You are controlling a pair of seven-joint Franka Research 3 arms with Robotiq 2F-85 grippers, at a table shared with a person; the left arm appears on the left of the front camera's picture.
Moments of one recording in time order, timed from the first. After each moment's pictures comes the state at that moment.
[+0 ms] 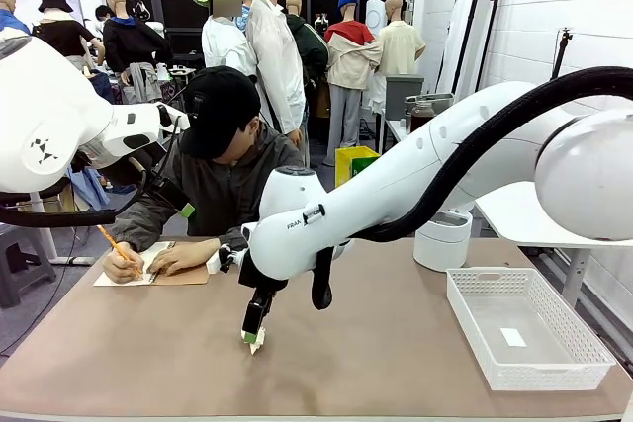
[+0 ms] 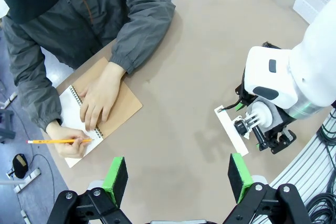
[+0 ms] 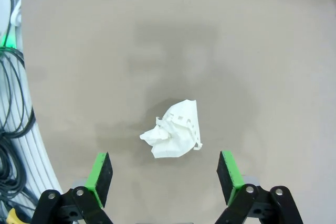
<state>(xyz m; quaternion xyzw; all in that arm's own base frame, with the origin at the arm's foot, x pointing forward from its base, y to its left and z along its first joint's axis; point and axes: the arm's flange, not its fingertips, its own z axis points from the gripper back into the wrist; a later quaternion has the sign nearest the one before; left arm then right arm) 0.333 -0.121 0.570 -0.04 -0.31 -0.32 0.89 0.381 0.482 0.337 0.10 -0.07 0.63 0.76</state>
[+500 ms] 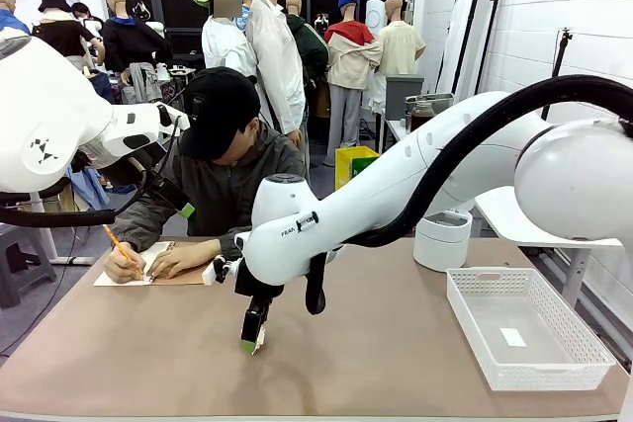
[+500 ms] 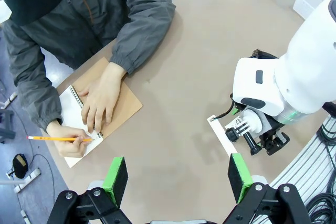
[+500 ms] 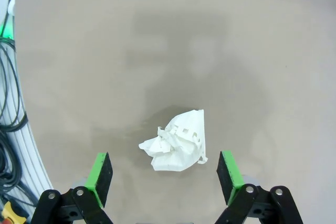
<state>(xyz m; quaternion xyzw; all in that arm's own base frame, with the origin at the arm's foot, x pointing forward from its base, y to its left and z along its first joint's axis) 0.333 -0.121 0.570 -0.04 -0.31 -0.32 0.89 0.385 0.491 0.319 0.09 -0.05 0.65 0.75</state>
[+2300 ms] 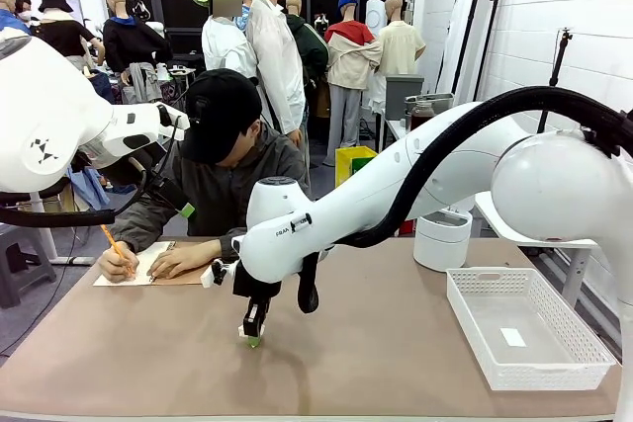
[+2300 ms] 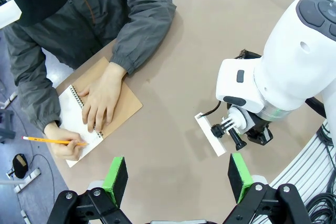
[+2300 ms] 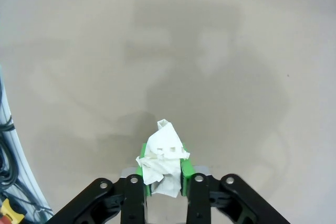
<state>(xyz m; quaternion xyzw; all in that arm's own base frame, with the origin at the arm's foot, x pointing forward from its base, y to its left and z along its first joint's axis) 0.333 -0.121 0.570 -0.04 -0.31 -0.32 0.89 0.404 0.501 0.305 0.08 -0.03 0.65 0.75</state>
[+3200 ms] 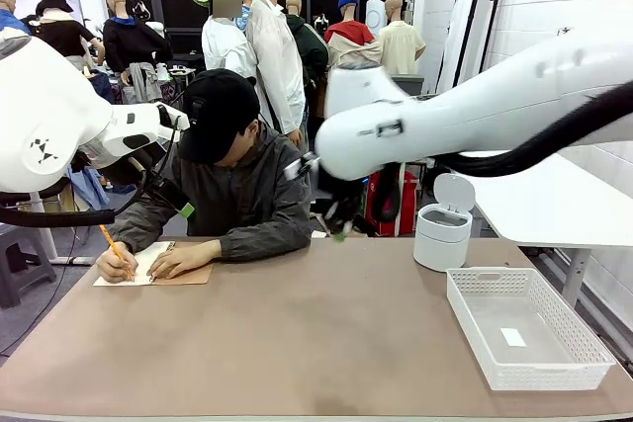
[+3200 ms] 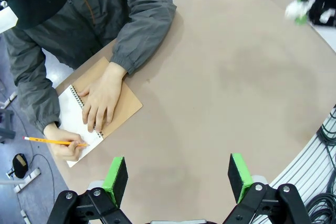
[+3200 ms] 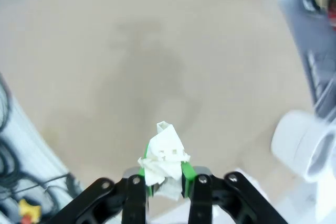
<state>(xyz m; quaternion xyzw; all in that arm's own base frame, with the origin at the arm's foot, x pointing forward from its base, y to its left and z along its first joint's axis) 0.333 -0.121 0.570 -0.04 -0.31 -0.32 0.89 0.436 0.321 0.517 -0.03 -0.11 0.45 0.89</state>
